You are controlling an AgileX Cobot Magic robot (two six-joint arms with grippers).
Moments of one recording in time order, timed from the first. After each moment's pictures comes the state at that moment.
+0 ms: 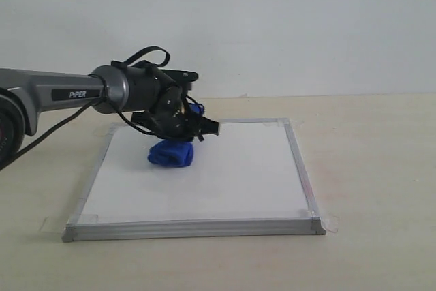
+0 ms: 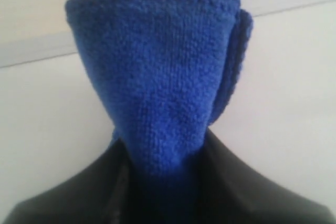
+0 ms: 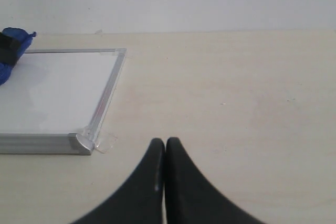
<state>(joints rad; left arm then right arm) -0.32 2.44 -1.86 0.38 0.55 -0.57 0.08 0.01 0.00 0.04 0.33 0.03</state>
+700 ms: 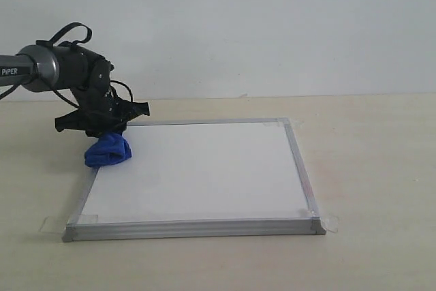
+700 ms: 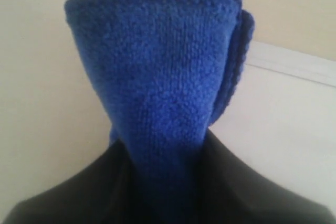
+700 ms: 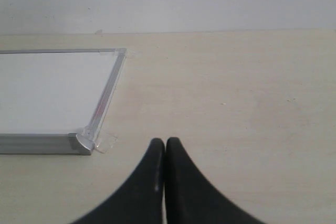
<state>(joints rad) -0.09 2.40 -1.86 0.26 0.72 -0.66 0.08 0.01 0.00 0.04 0.33 0.03</state>
